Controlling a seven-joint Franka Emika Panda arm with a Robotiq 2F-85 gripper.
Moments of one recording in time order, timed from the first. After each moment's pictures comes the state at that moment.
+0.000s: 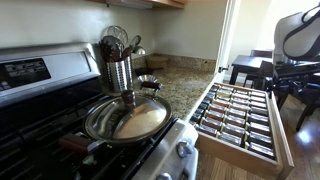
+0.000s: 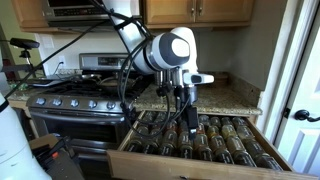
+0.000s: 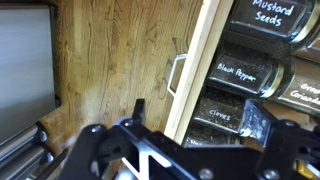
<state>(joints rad) -0.17 0.20 -0.28 -2.41 -0.41 2.54 0.71</state>
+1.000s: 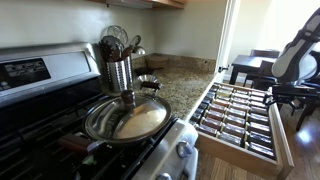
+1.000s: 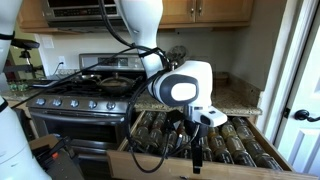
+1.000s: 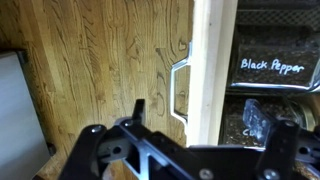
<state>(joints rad) -0.21 0.50 -0.33 -2.35 0.02 2.80 0.53</state>
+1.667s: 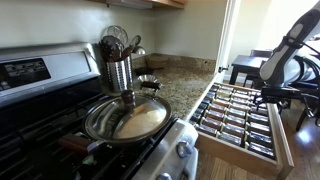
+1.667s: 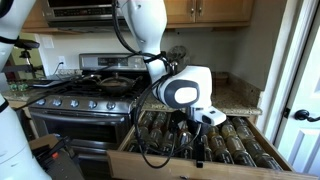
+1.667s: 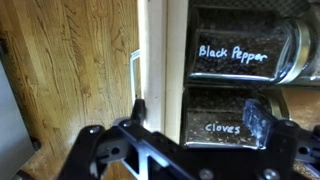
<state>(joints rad) -0.18 0.59 -0.30 -2.25 0.09 2.83 0.51</state>
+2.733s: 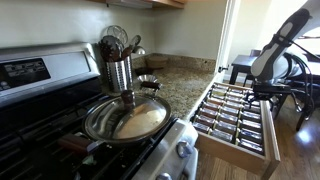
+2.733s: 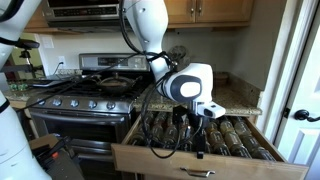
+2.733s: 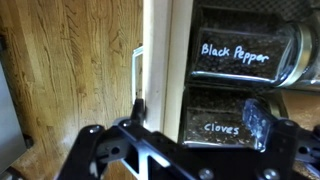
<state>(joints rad) -0.14 0.62 -0.30 -2.15 0.09 2.72 0.51</state>
